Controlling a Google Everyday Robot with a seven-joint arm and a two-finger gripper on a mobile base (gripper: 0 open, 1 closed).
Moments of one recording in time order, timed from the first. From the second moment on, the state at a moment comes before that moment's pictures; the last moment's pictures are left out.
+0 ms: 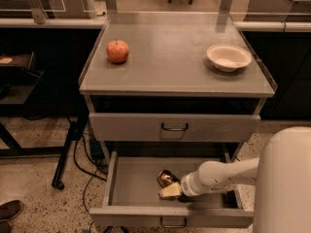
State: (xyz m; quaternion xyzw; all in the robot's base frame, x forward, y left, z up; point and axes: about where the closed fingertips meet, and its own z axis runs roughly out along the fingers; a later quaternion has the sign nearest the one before) arm 0.516 -0.099 0.361 -0.16 0.95 0.20 0.15
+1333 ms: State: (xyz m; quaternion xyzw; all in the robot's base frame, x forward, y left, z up) arm 0.516 -0.099 0.361 -0.16 0.95 0.20 0.15
